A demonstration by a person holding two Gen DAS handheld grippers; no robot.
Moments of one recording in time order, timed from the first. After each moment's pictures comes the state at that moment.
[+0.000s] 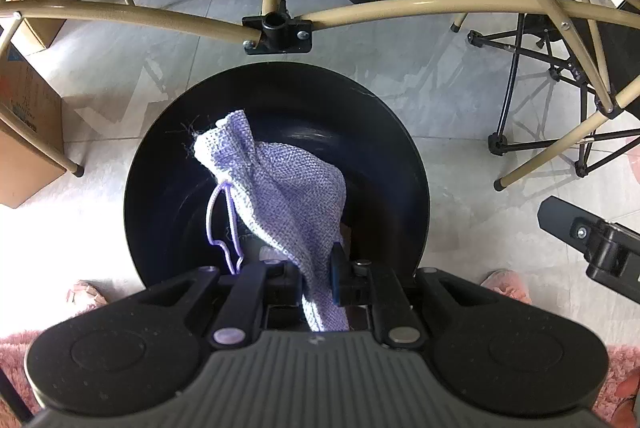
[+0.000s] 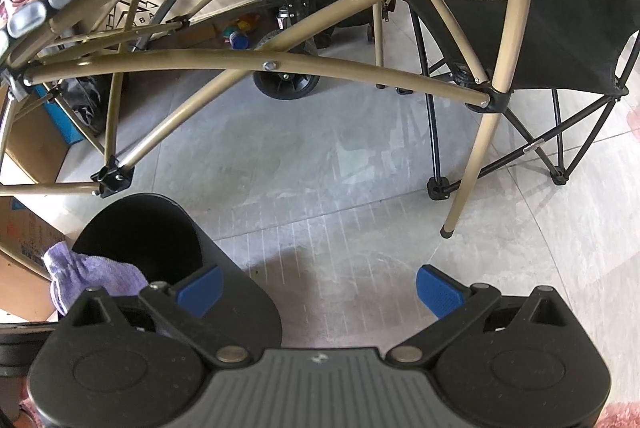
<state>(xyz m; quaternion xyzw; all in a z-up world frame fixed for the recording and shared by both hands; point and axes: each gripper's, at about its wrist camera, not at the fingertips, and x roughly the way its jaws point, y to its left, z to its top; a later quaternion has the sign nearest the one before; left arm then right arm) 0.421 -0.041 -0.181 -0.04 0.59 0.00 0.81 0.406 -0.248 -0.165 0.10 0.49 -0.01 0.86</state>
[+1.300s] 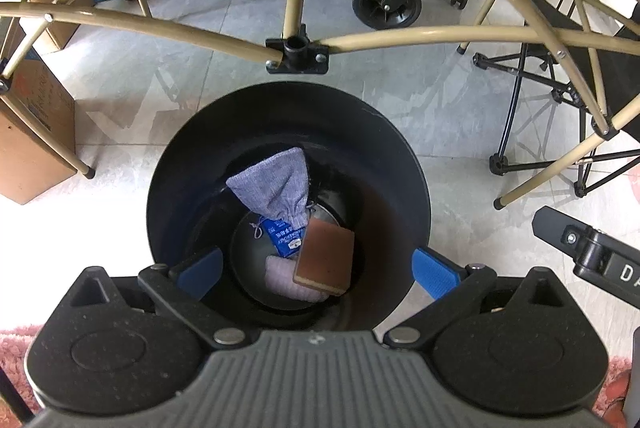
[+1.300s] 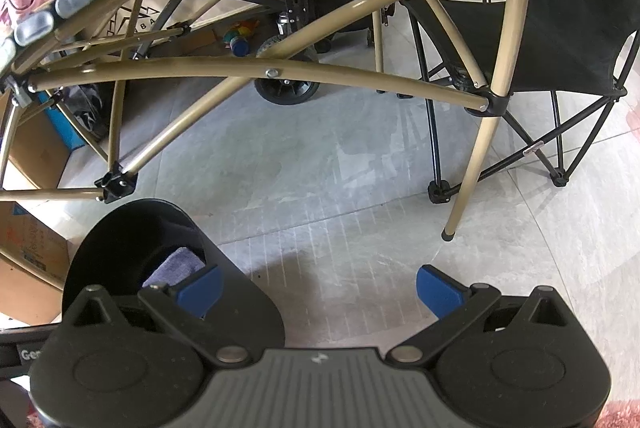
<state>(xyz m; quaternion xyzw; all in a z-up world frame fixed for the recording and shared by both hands) 0.409 -0.034 -0.165 -0.05 0.56 0.02 0.82 0.404 -0.246 -0.161 0.10 0.48 -0.02 0.87</state>
